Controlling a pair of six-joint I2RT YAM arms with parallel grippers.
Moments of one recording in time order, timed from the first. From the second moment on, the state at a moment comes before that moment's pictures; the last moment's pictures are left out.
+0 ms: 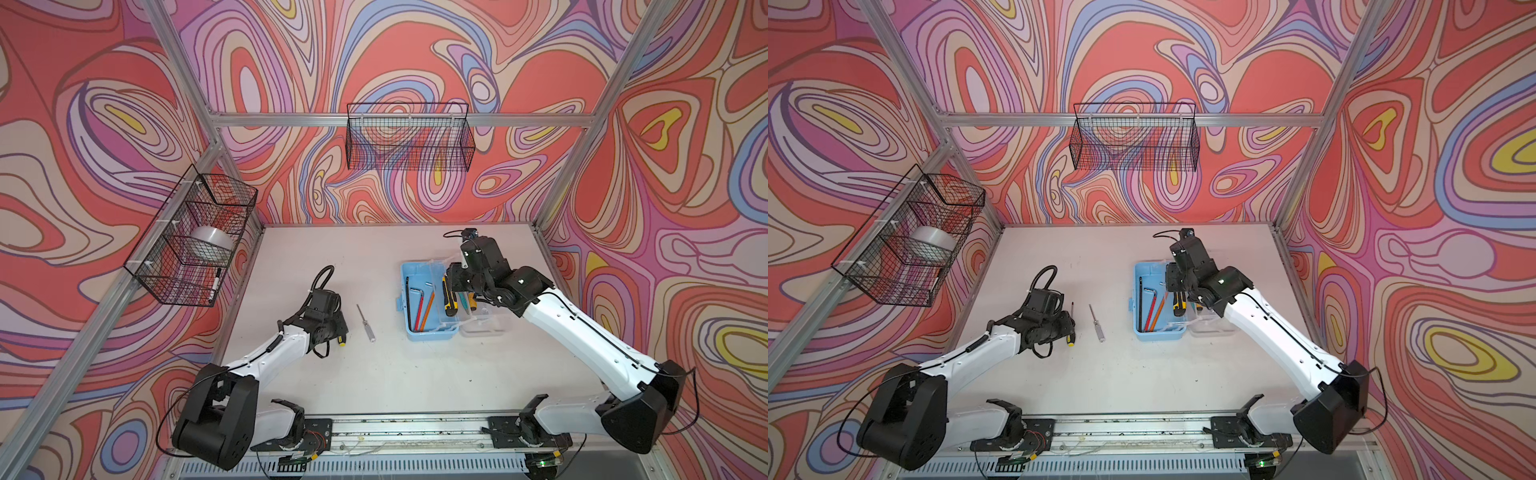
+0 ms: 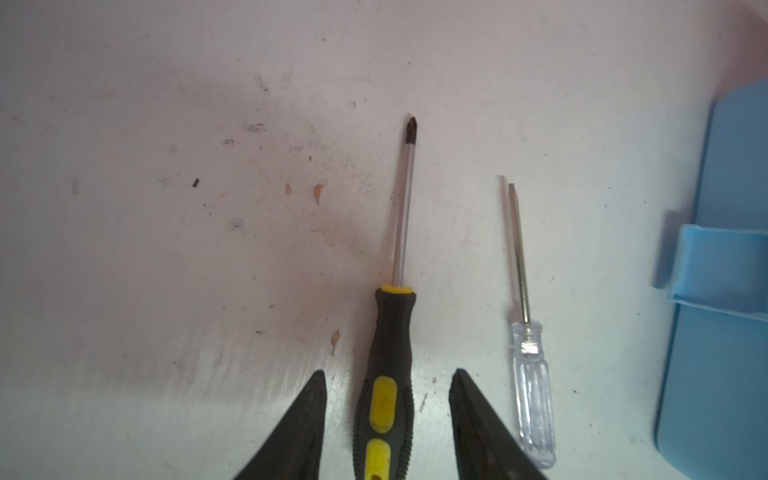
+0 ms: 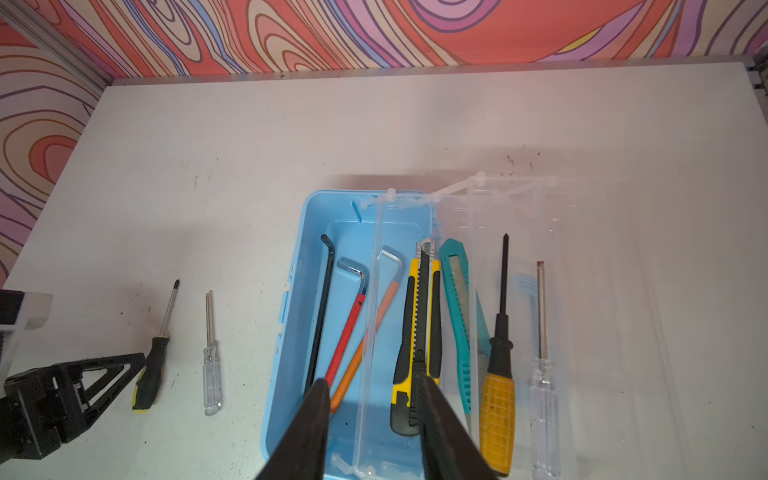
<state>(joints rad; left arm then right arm) -0.32 1.30 0.61 -0.36 -0.03 -0.68 0.60 1.35 1.32 -0.73 0.22 0.44</state>
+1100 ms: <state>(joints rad) -0.34 1.32 0.56 -0.32 -0.04 -0.69 0.98 2.11 1.59 -0.59 0.06 0.46</state>
